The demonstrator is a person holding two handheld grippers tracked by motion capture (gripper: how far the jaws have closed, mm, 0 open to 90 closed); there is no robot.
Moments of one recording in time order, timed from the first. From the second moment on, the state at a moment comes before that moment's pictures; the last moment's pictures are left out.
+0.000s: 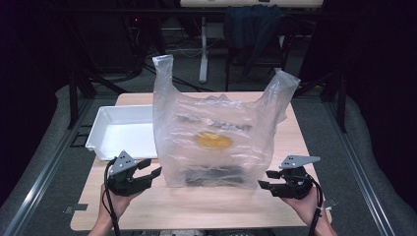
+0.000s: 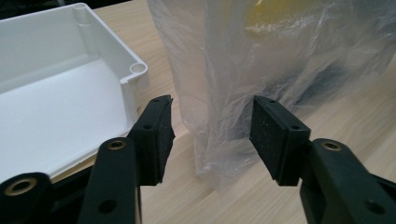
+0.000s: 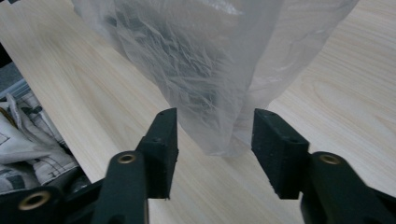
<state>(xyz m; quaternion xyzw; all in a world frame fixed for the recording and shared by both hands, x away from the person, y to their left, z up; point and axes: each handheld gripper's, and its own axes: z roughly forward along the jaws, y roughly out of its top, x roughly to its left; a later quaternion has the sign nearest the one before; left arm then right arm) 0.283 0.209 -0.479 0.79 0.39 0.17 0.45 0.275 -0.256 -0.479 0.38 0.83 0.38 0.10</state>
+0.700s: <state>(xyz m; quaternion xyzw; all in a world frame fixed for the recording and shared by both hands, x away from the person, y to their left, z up) 0.309 0.194 -0.507 0.83 0.37 0.12 0.40 0.297 -0.233 -0.494 0.40 0.84 0.35 0.07</state>
